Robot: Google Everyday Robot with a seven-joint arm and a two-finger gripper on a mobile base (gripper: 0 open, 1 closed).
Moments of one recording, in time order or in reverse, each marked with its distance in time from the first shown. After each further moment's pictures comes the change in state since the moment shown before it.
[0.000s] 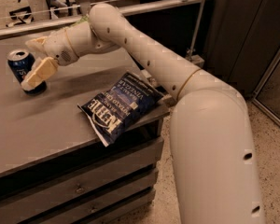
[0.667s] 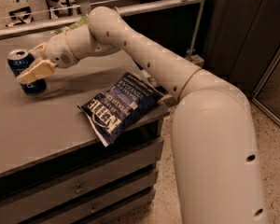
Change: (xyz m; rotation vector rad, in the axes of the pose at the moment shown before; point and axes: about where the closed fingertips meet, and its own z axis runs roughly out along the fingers) arm 0.013 -0.006 0.004 0.041 0.033 0.020
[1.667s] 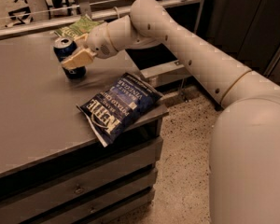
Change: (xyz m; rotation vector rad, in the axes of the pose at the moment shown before) arm 0.029 -0.020 -0.112 0.203 0.093 0.045
